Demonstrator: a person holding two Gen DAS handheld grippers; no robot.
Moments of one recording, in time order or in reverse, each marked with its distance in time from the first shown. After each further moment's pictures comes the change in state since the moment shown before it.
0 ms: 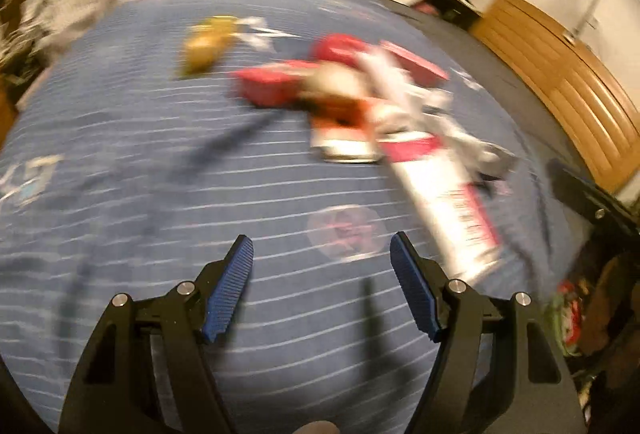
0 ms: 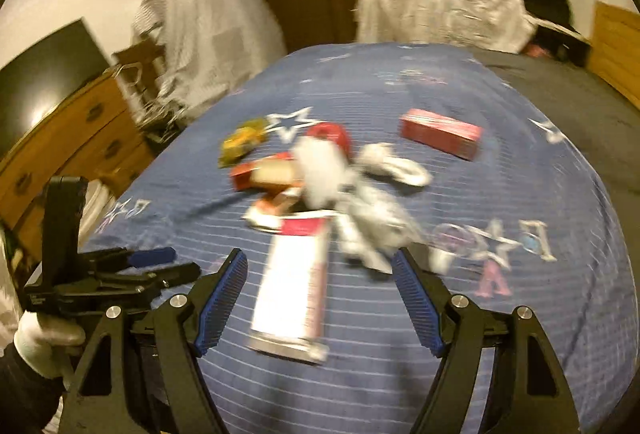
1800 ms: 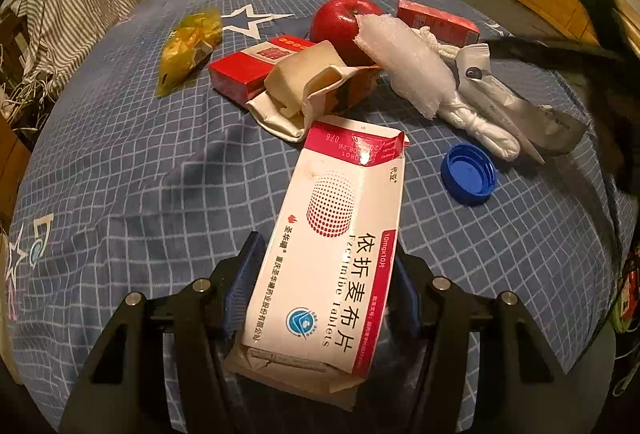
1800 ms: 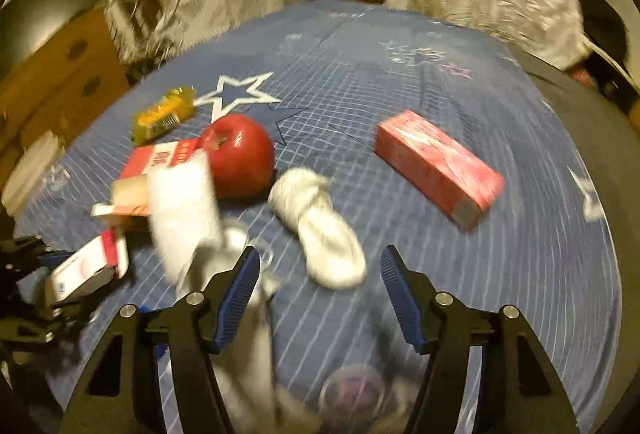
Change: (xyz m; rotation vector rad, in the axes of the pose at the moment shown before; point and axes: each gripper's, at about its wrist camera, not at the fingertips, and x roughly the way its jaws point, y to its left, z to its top) left arm 0.053 0.001 0.014 0.134 0.081 0.222; right arm 0.183 -0.055 0.109 -0.262 0.228 0.009
